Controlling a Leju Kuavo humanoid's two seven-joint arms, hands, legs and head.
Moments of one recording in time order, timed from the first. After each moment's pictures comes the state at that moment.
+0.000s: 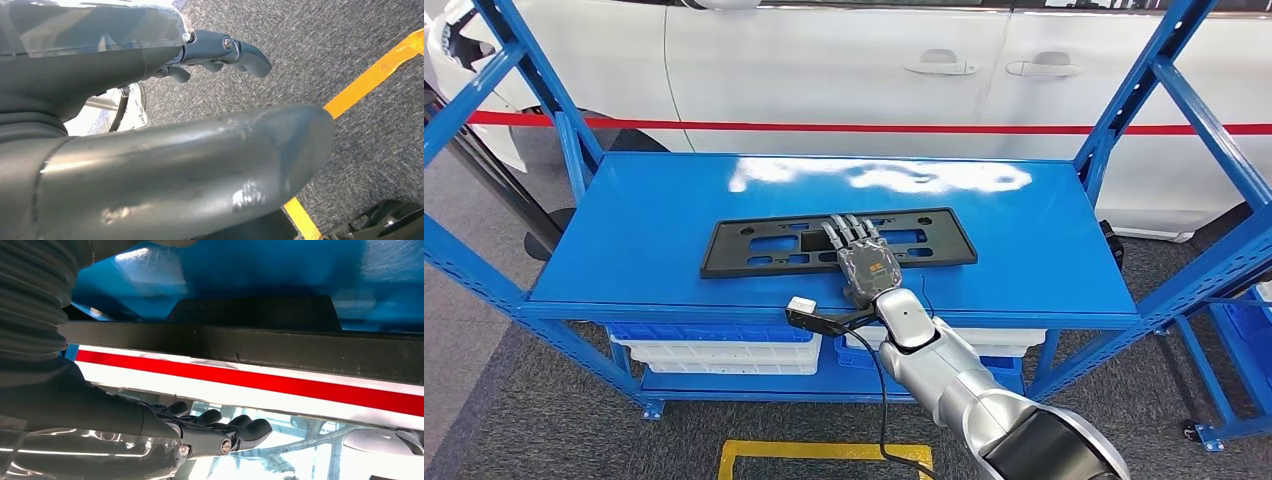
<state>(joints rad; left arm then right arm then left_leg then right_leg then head) -0.16 -0.10 -1.50 -0.15 0.48 0.47 0.05 -0.75 0.17 0.60 -0.46 1.39 -0.46 0.15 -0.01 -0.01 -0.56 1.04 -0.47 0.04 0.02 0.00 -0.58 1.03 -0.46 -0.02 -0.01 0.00</state>
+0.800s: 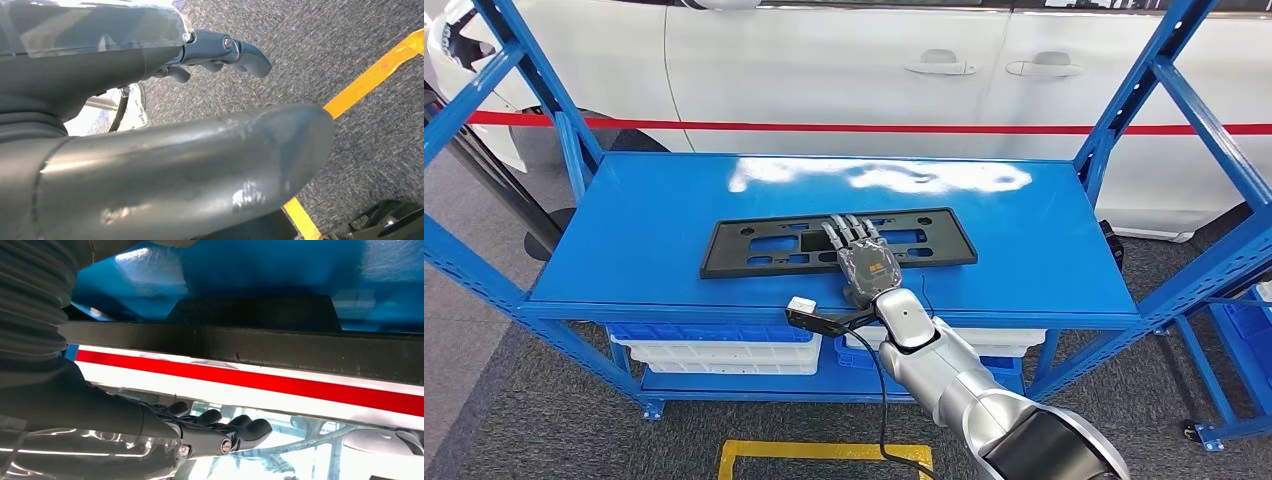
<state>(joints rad) -0.16 -0.10 -1.50 -0.15 0.48 0.47 0.05 -0.75 0.17 0.60 -0.46 1.39 -0.46 0.15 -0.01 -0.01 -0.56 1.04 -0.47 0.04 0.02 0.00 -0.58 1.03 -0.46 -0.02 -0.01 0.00</state>
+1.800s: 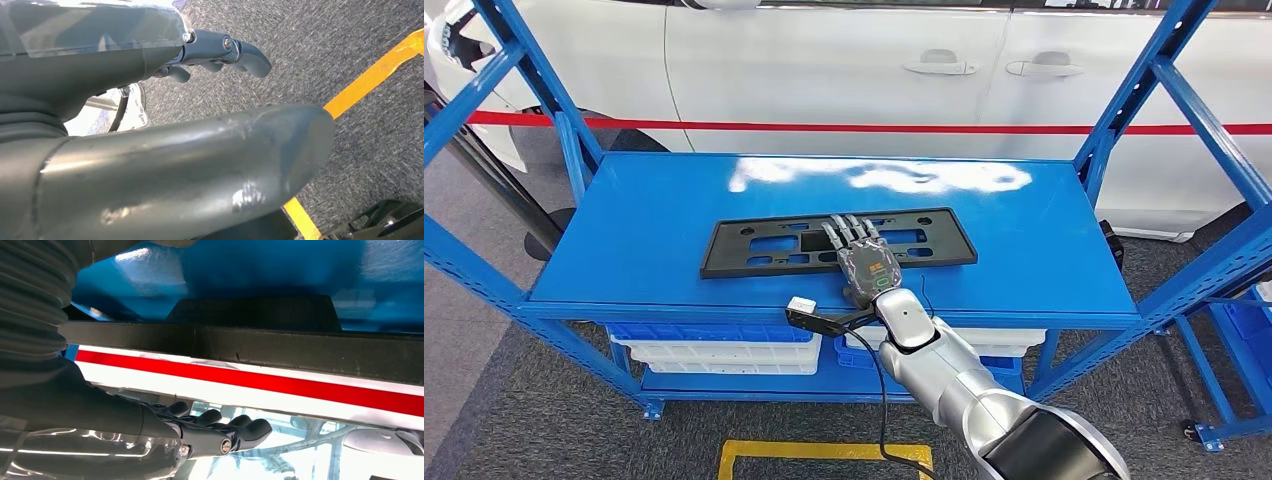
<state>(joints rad) -0.16 -0.10 -1.50 -0.15 0.48 0.47 0.05 -0.75 0.17 0.60 -0.46 1.39 -0.46 0.15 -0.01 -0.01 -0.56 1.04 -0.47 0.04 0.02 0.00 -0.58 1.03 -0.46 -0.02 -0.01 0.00</state>
